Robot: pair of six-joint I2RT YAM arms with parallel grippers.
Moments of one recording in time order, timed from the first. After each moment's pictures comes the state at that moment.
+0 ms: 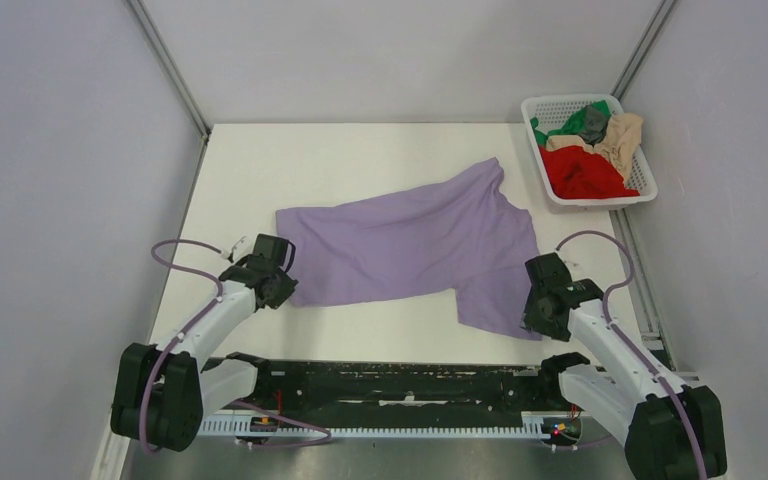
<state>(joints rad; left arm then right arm) -0.23 1.11 0.53 -0.55 -0.29 -0.99 0.23 0.93 0.48 -0.88 0.29 0.56</state>
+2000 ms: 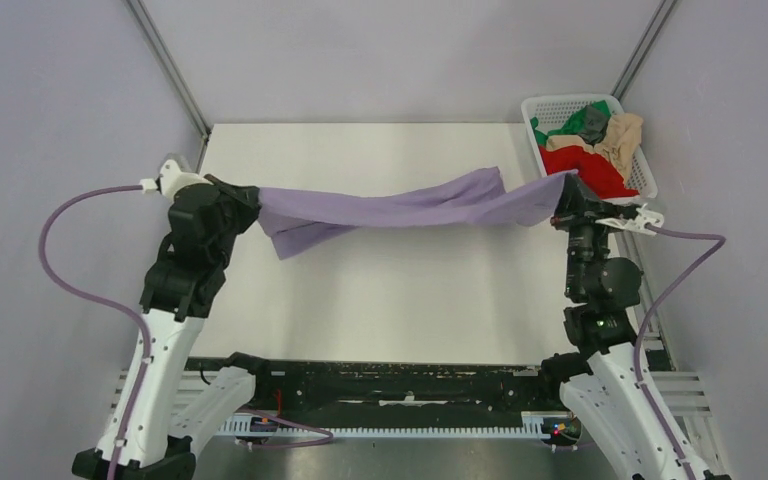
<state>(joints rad) -0.23 0.83 1.09 -0.62 -0.33 -0.85 0.23 0.56 0.47 0.41 0.35 0.29</state>
